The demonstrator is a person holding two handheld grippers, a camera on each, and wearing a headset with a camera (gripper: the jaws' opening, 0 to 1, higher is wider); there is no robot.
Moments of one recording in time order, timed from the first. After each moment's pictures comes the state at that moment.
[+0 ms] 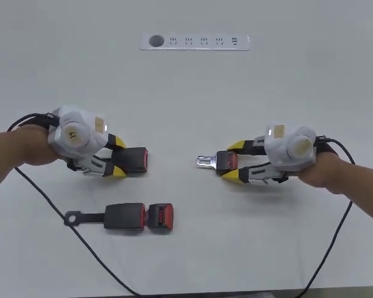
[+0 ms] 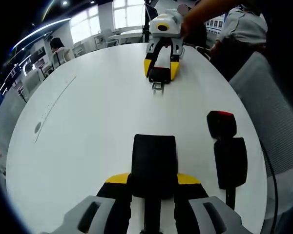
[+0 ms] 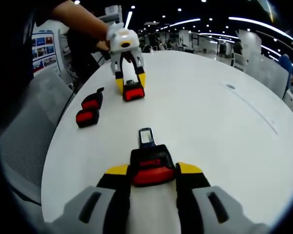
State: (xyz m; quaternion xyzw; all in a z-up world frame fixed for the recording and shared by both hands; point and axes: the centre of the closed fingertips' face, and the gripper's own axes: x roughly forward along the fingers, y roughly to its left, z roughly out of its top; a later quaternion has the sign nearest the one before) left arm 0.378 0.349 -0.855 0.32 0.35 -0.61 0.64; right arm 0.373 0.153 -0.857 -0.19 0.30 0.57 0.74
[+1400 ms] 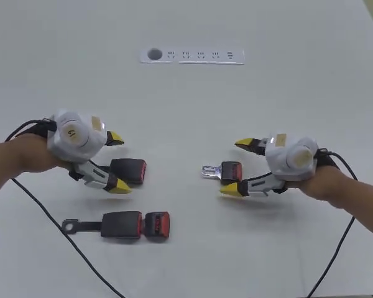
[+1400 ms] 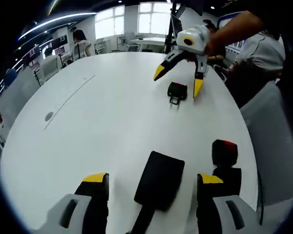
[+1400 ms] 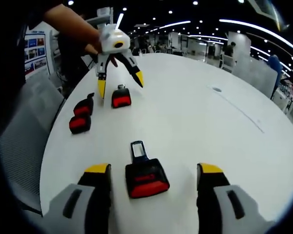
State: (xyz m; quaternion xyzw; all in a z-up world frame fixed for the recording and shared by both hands) left arm 0.390 0.333 -0.828 0.22 0.37 -0.55 0.71; right arm 0.386 0.139 -0.840 -0.19 0.29 0.51 0.78
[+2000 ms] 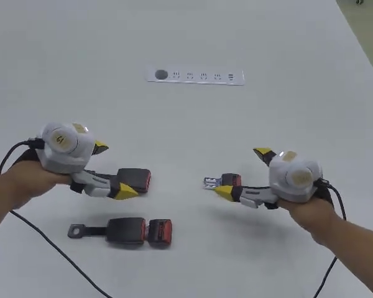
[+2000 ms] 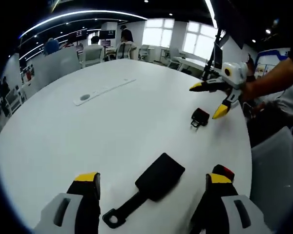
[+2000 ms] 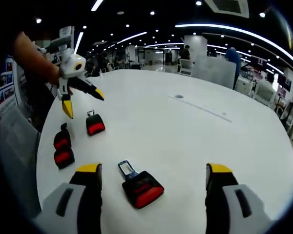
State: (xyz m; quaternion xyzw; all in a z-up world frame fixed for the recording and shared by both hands) left arm 0.383 0.362 -0.801 0.10 0.37 -0.42 0.82; right arm 0.398 0.128 -0.809 -0.11 0.26 0.36 0.89
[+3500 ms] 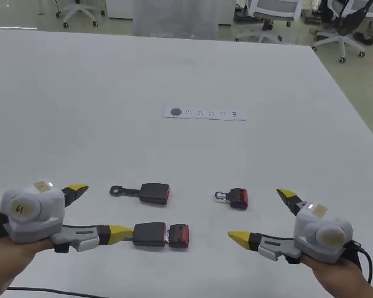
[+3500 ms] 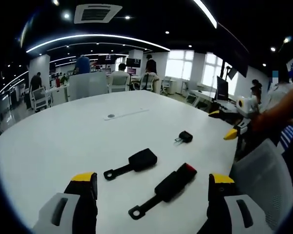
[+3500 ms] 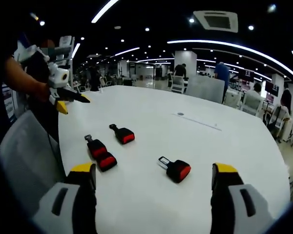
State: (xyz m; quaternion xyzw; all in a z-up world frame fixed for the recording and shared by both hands) left arm 0.267 0.420 -0.721 0.03 0.26 -0.35 0.90; right arm 0.279 0.131 -0.749 -0.09 0.20 0.33 0.92
